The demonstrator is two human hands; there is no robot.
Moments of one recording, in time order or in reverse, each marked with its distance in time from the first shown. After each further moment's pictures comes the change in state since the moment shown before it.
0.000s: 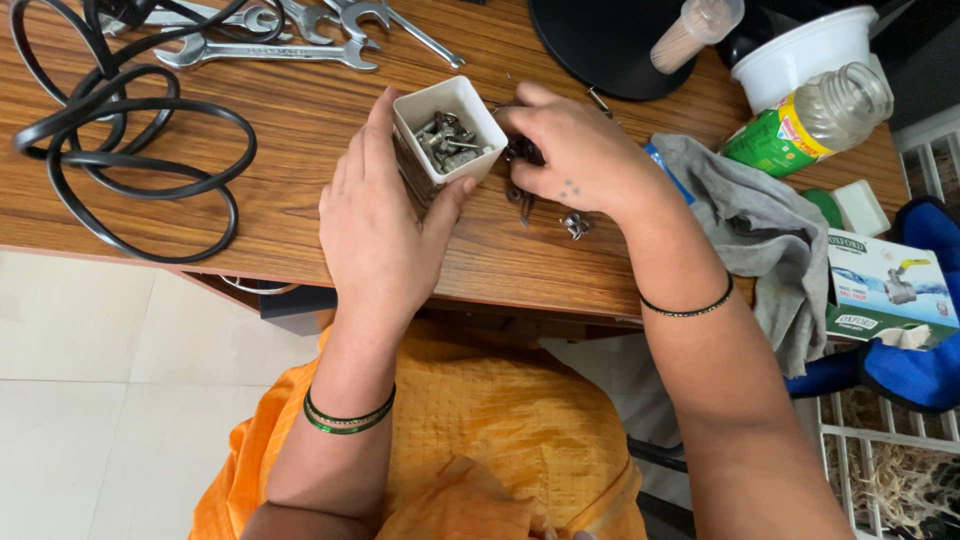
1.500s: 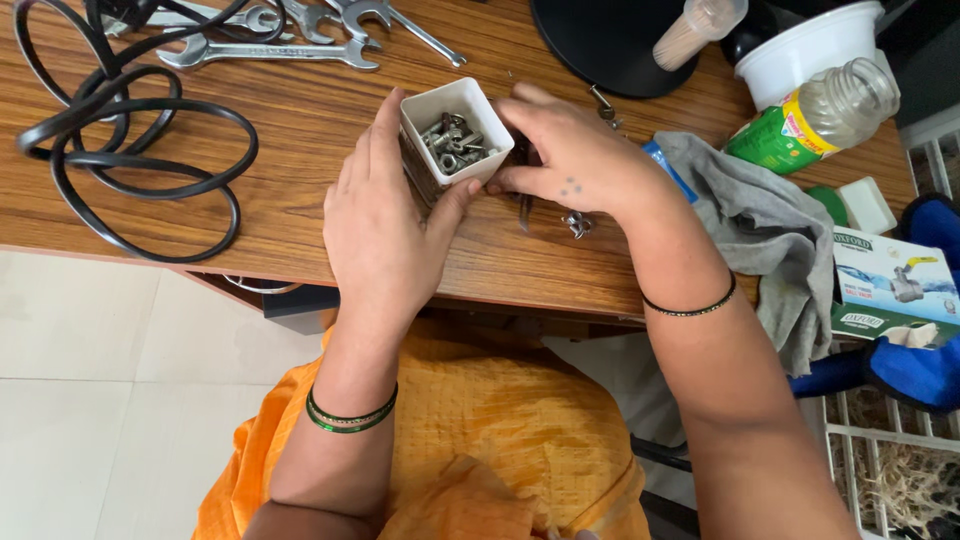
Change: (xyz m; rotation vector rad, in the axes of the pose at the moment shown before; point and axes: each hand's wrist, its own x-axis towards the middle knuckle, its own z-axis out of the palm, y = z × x) left_hand 0.000 0.001 0.000 -0.007 -0.010 0.017; right_hand 0.000 -0.005 0.002 0.089 -0.064 0.078
